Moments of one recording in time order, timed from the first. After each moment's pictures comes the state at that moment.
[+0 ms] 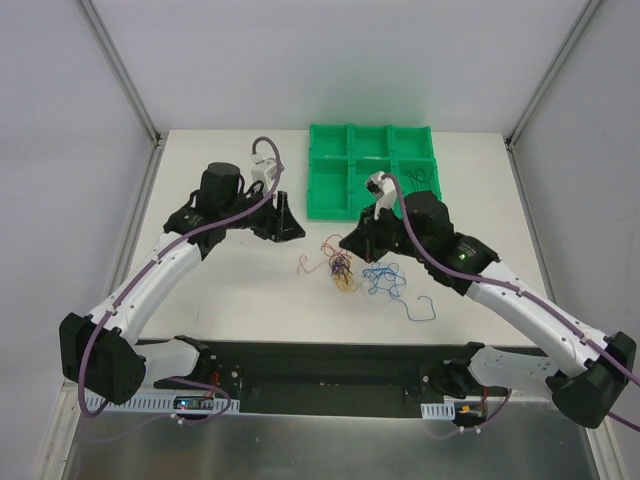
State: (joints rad) left arm -0.42 1.21 1.06 -0.43 0.68 -0.28; right arm 0.78 1.11 1.03 -0.33 -0.30 0.34
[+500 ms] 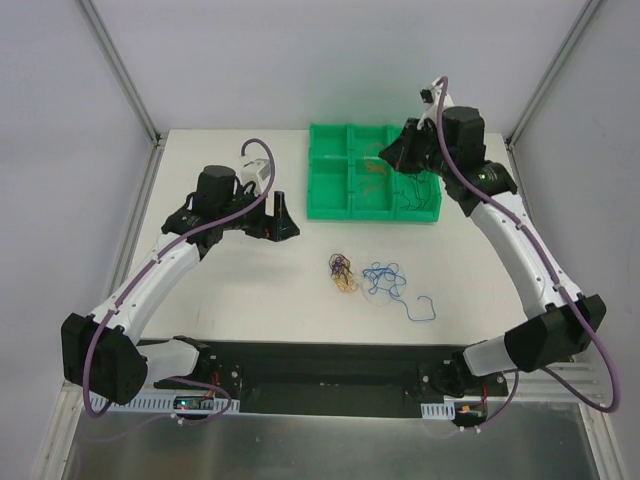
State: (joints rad) left arm -0.35 1.21 1.02 -0.44 0.51 -0.28; right arm 0.39 1.41 1.49 -0.46 -0.25 0.37
